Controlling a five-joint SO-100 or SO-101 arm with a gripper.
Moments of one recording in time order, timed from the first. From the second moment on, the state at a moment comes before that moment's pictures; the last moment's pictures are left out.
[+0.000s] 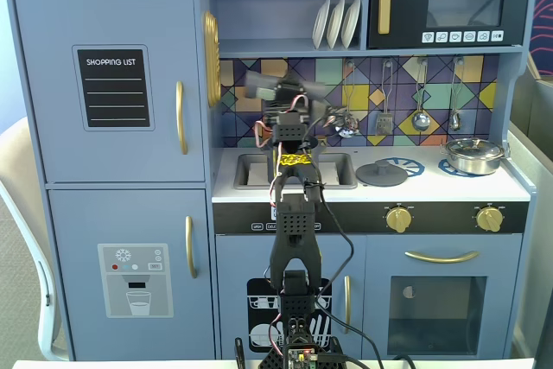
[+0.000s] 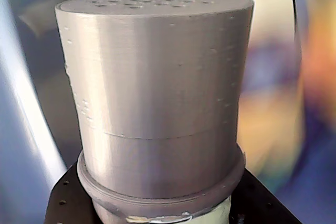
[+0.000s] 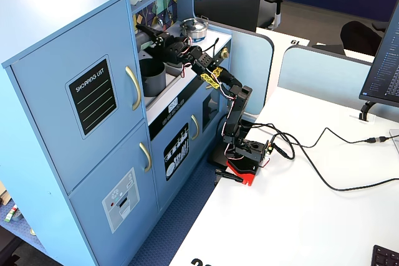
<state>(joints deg) 5.8 105.0 70.9 32.0 12.3</state>
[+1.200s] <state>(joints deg) 47.7 98.7 90.9 4.0 -88.7</state>
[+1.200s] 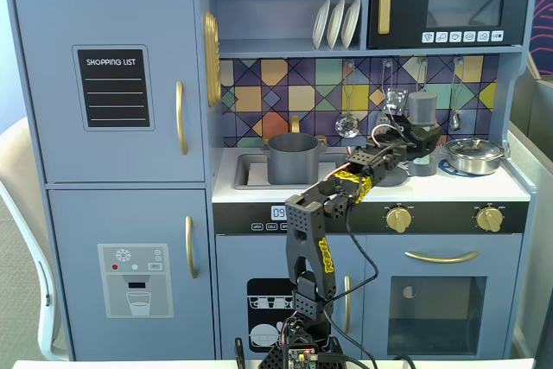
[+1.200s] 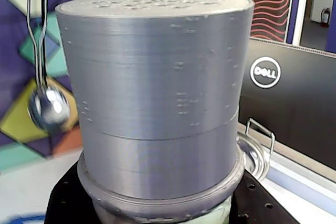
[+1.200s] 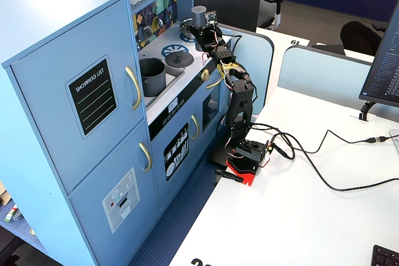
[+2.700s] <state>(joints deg) 52.3 97.2 97.0 1.8 -81.8</state>
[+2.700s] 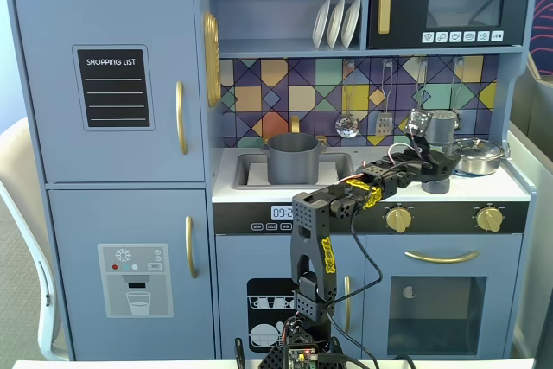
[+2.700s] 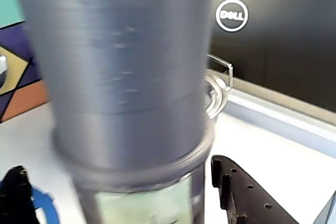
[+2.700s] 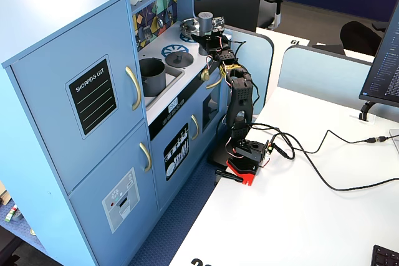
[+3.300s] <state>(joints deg) 45.1 152.2 128.0 57.1 -88.9</state>
